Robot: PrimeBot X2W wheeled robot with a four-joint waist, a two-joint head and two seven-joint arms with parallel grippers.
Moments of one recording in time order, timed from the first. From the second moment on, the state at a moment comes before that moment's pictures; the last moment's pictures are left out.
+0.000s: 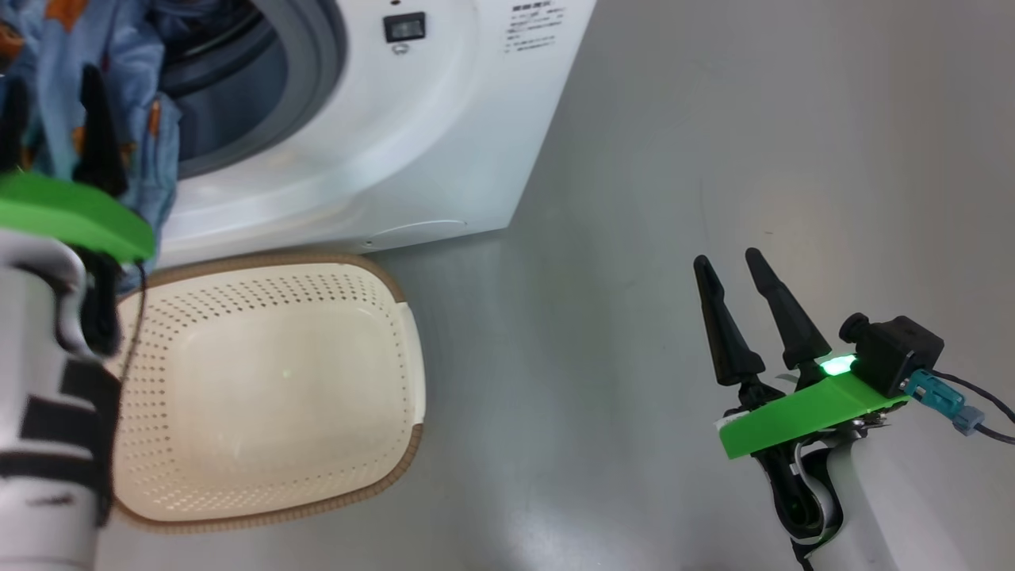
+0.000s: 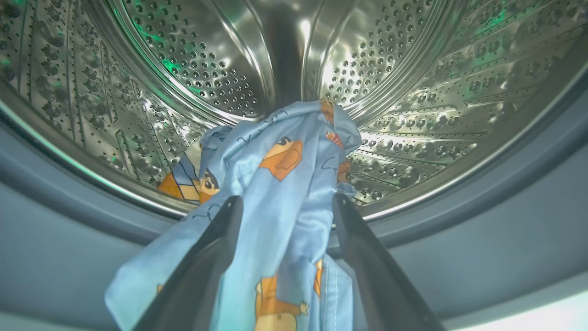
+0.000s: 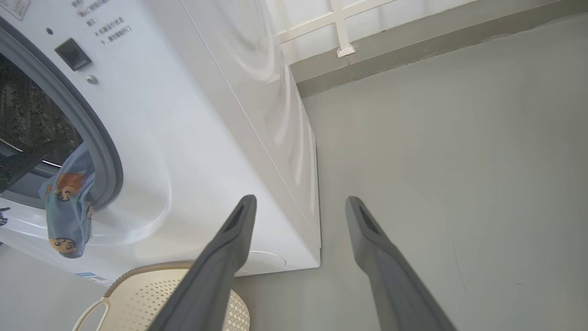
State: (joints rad) left arm -0.91 0.25 -0.12 0.79 -0.46 -0.13 -0.26; right arm -0.33 -0.09 0.15 0.24 0.48 0.13 -0.26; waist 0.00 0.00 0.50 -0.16
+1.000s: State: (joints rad) left arm -0.20 0.11 0.12 0.25 -0.33 -0.13 -0.26; right arm -0.27 -0.13 0.13 0.25 0.48 0.13 -0.26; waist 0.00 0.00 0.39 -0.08
